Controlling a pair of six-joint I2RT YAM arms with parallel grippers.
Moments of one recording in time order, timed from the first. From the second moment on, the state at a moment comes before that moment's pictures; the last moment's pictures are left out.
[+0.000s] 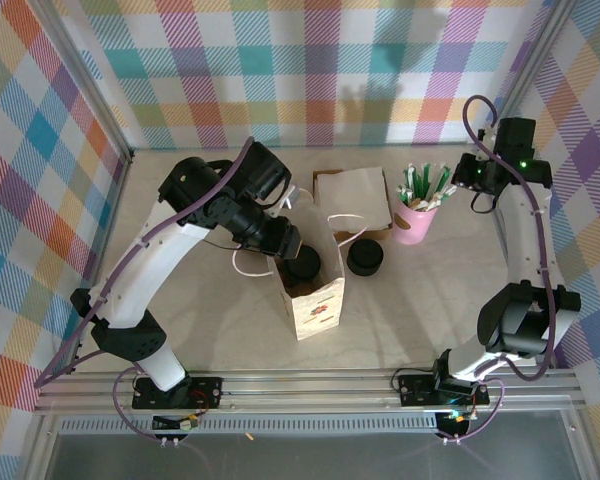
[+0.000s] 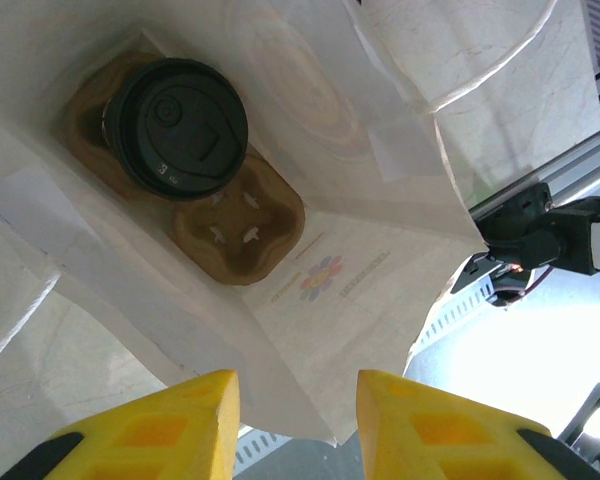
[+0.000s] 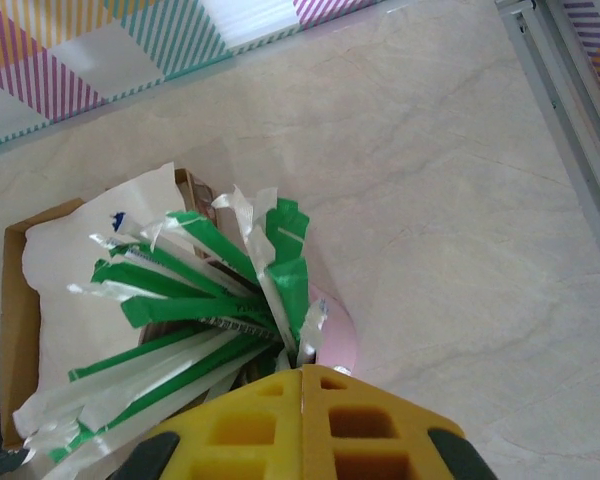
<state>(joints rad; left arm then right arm) -0.85 1.66 2.22 -1.70 0.17 -0.50 -0.17 1.54 1.61 -0.89 -0.18 0.15</state>
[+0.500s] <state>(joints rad) -0.85 1.66 2.21 -1.70 0.16 -0.50 -0.17 1.51 1.74 -0.95 -0.13 0.15</state>
